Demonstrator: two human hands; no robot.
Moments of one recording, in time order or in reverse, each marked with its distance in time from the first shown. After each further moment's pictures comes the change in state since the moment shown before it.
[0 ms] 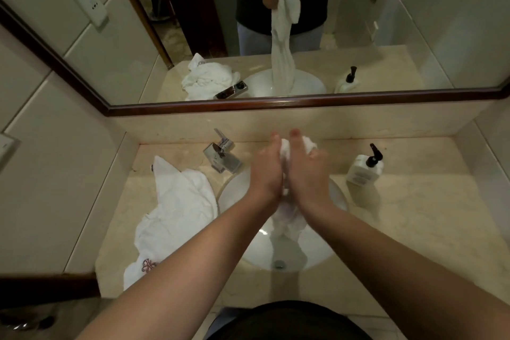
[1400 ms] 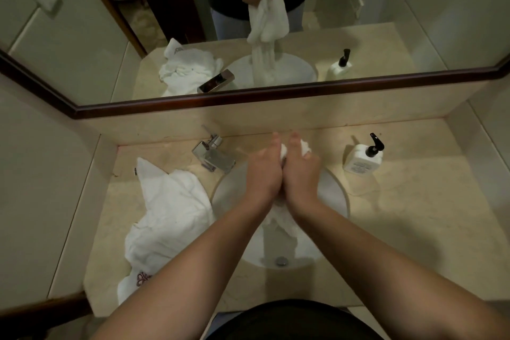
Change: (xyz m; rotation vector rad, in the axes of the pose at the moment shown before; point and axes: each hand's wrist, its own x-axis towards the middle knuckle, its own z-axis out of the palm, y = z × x) left_hand 0.054 -0.026 -0.015 0.184 -0.027 0.027; right_hand 0.030 0.040 0.044 0.027 0.140 0.214
